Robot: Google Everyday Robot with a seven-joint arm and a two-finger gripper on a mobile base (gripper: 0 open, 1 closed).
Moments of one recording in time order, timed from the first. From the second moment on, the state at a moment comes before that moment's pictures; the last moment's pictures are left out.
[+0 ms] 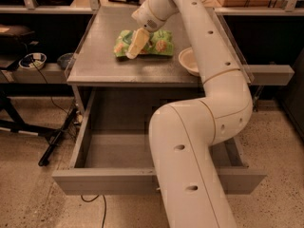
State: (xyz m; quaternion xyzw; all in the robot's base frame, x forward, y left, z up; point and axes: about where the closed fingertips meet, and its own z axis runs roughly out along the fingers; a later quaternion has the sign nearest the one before) arm 0.815 0.060 0.888 -0.67 0.64 0.13 0.36
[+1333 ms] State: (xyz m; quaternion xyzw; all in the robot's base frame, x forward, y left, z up) arm 0.803 0.075 0.842 -0.68 0.66 0.15 0.28
